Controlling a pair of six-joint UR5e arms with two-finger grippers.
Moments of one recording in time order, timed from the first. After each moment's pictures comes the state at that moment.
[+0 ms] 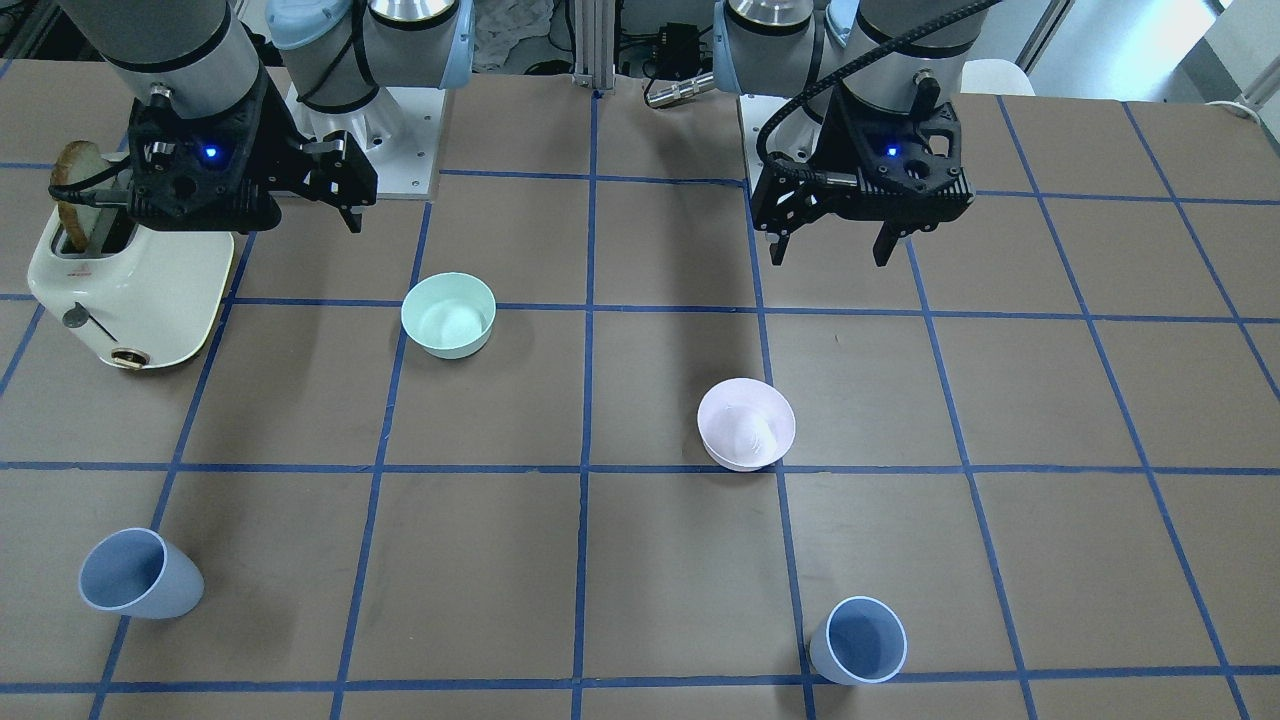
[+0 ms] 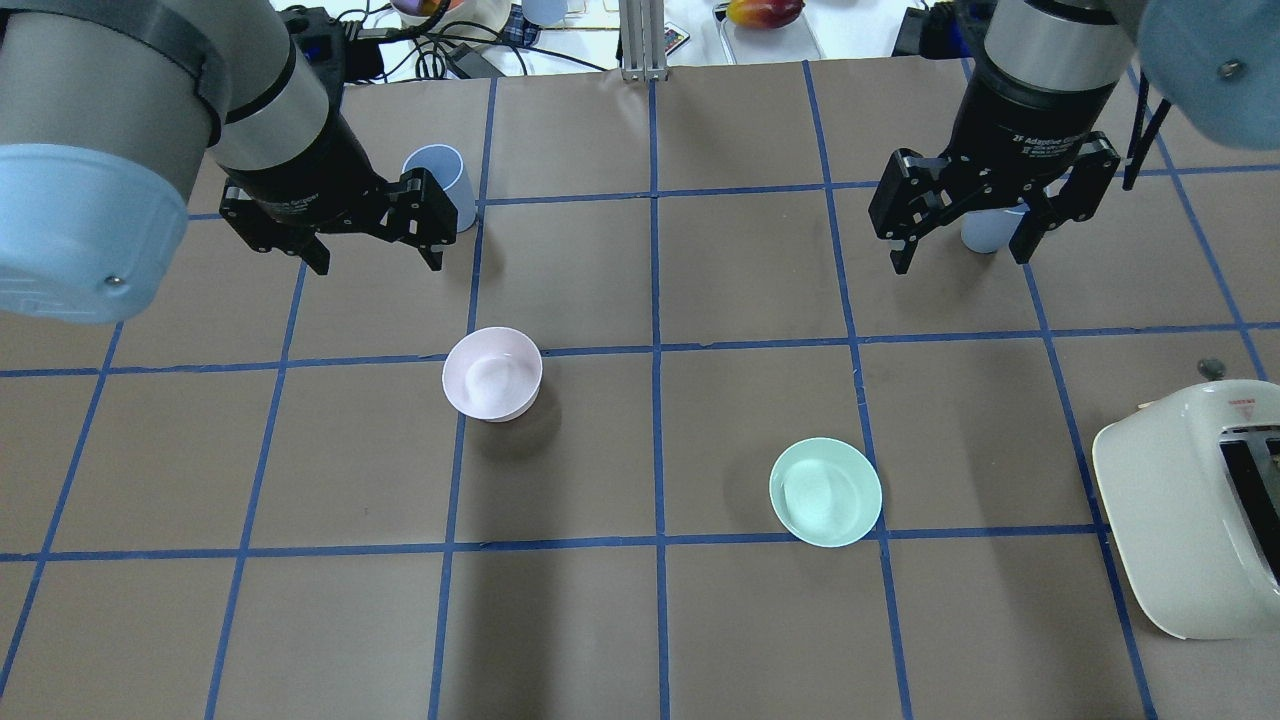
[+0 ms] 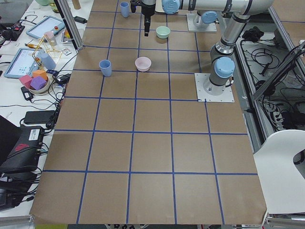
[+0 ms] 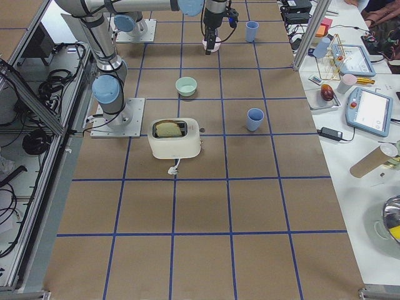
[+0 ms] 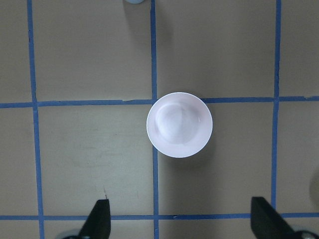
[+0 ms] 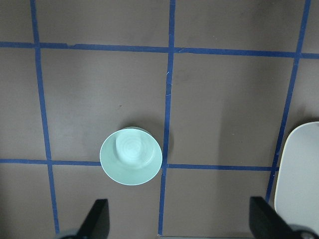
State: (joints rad) left arm -1.64 -1.53 -1.64 -1.46 1.59 -0.08; right arm 1.58 -1.56 1.52 -1.39 -1.58 -0.04
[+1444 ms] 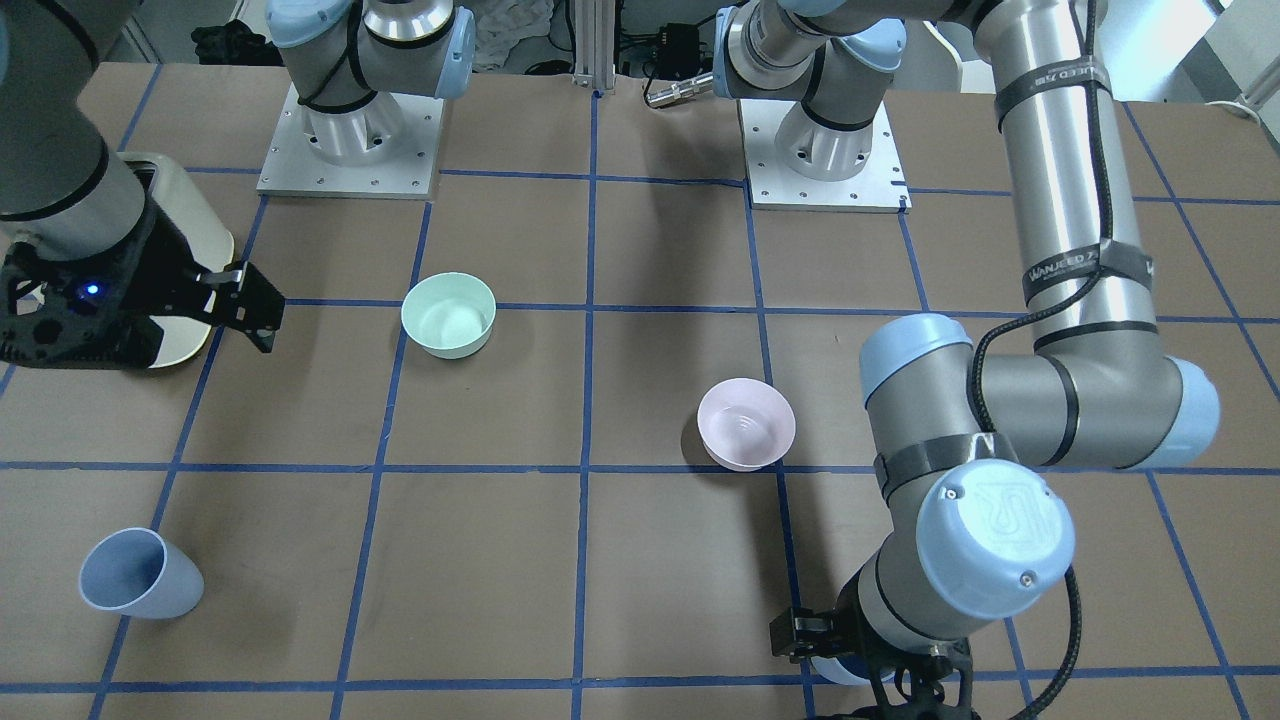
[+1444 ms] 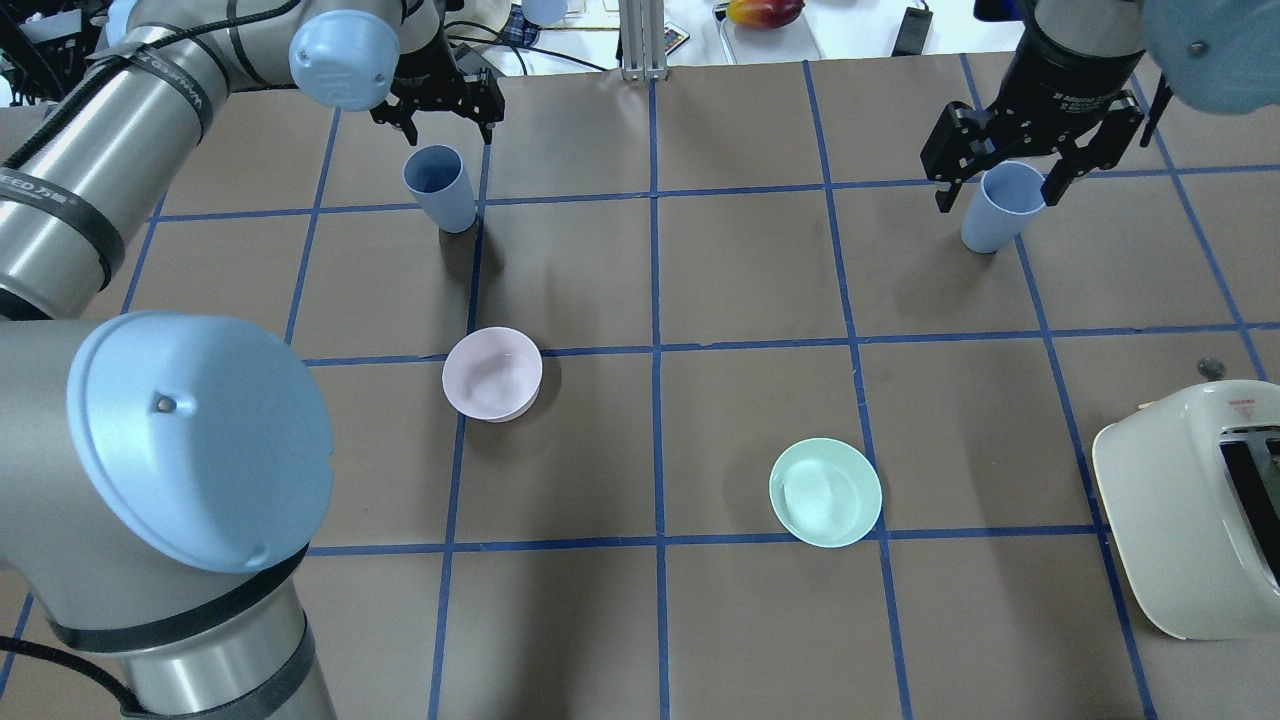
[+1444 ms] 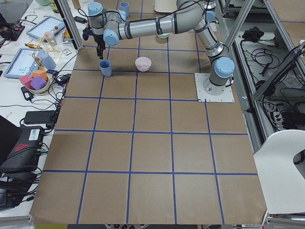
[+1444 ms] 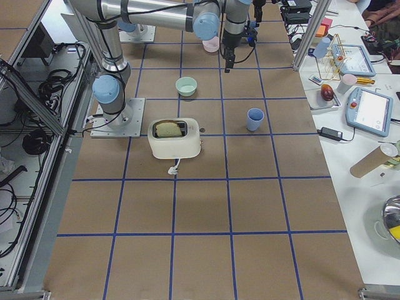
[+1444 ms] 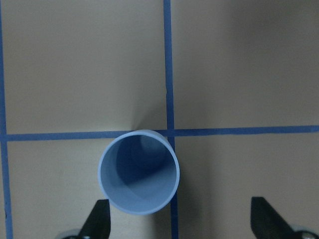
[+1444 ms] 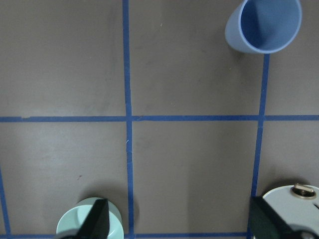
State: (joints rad) left arm -1.58 -2.30 -1.09 -1.24 1.60 0.01; right arm 1.44 -1.40 1.50 -1.63 -1.59 -0.13
